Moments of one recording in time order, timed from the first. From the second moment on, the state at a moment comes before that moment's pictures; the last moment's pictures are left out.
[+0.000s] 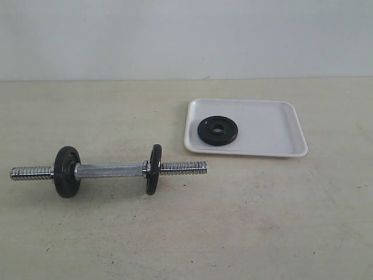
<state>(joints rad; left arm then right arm) -0.01 0.07 -0.59 0.70 -0.69 -0.93 -0.05 0.01 -0.62 -0.66 -0.28 0.83</state>
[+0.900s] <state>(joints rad) -0.01 0.71 -0.74 1.74 -0.59 -1.73 0.14 0.53 -0.66 -0.68 0.41 0.62</state>
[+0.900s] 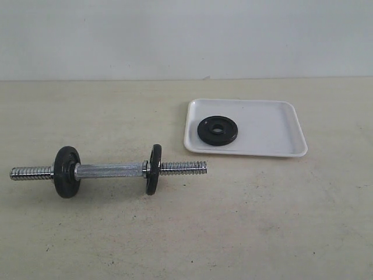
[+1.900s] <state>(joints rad) -0.01 1.44 -0.73 1.74 -0.77 -1.24 0.25 1.06 -0.65 -0.21 0.51 0.18</state>
